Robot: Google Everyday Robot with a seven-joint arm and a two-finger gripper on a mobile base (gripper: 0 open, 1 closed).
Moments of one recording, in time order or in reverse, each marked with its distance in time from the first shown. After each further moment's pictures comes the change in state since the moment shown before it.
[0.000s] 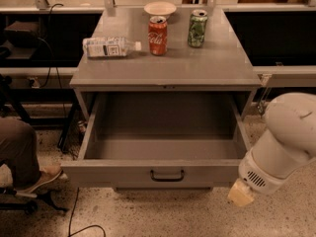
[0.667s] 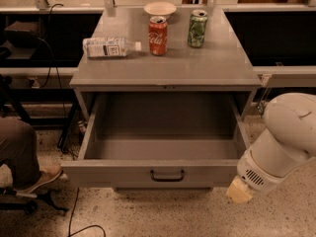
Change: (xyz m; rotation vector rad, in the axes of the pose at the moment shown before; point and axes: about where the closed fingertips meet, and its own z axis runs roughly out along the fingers) arm -0.005 -0.003 -0.001 0.015 -0.022 -0.002
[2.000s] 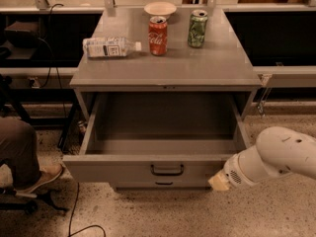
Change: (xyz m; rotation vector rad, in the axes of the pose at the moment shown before) arm -0.050 -0.062 0.100 -0.012 -0.279 0.090
